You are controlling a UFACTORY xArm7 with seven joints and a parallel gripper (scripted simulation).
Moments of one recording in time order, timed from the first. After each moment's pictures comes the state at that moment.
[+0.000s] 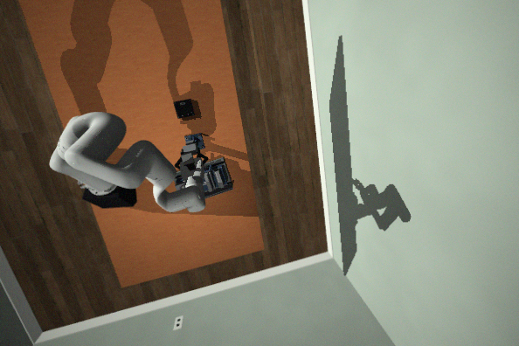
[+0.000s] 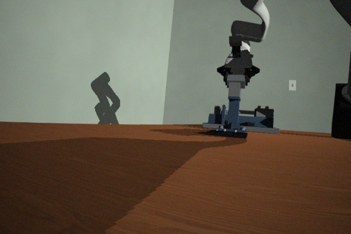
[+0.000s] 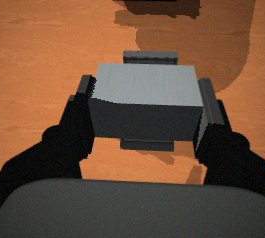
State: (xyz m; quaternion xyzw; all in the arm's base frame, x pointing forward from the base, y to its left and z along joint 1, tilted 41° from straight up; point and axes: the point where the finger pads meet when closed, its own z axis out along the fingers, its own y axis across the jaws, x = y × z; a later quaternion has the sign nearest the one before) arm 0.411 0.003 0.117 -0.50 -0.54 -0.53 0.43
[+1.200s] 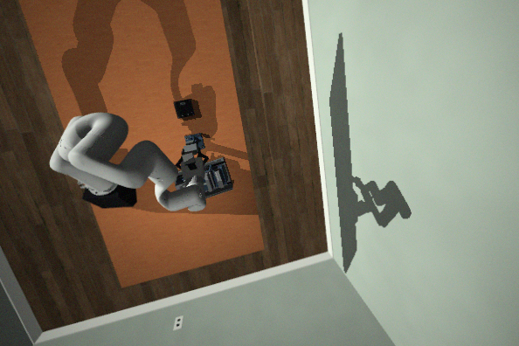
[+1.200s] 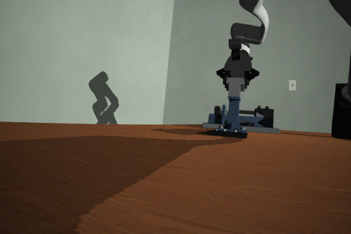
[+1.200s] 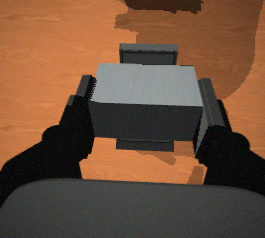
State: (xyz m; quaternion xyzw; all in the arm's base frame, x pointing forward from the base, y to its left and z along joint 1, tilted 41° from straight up) arm 0.415 0.008 0.109 -0.50 -0.54 -0.53 0.43
